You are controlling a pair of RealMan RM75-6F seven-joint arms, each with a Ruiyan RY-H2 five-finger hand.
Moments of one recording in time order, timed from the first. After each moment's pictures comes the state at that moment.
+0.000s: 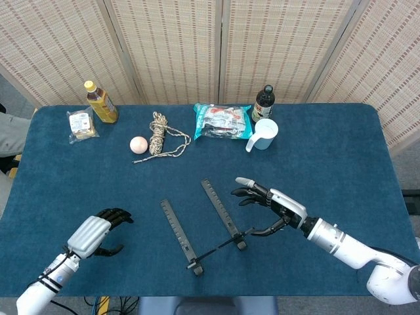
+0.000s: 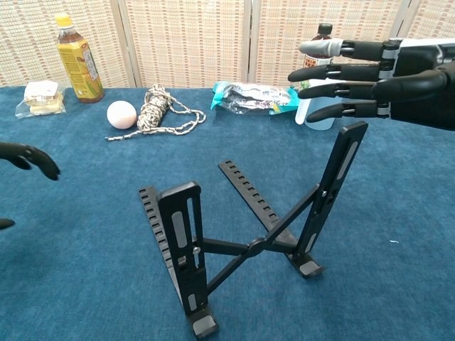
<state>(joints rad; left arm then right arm) -0.39 -1.18 0.02 -1.67 1.66 1.06 -0.15 0.80 -1.11 -0.19 -1.62 -1.73 1.18 1.58</state>
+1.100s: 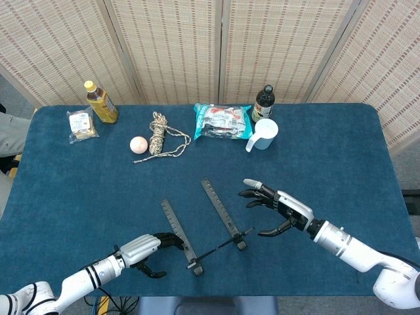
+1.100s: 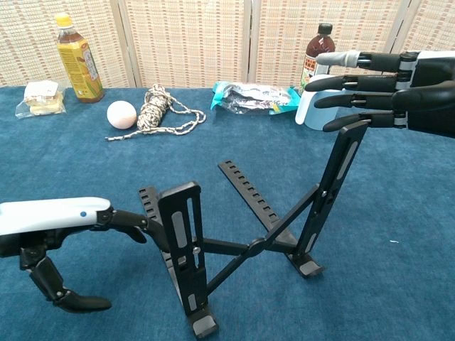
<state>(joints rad) -0.67 -1.35 0.13 -1.62 1.77 0.88 -0.61 0.75 -1.11 -0.18 -1.60 -1.76 1.17 1.62</state>
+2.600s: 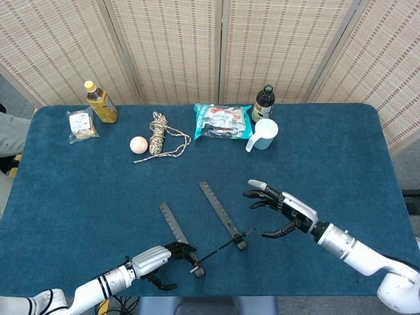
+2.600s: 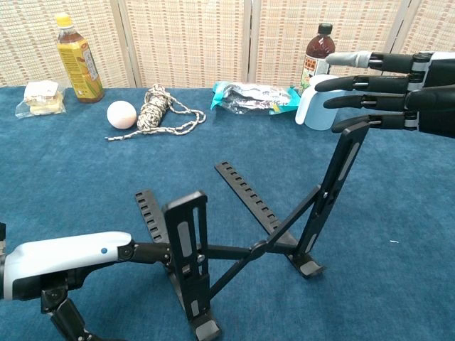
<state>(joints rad) -0.68 -1.50 0.23 -1.53 1.77 0.99 -0.65 0.72 -1.10 -0.18 -1.60 -1.77 1.18 1.63</state>
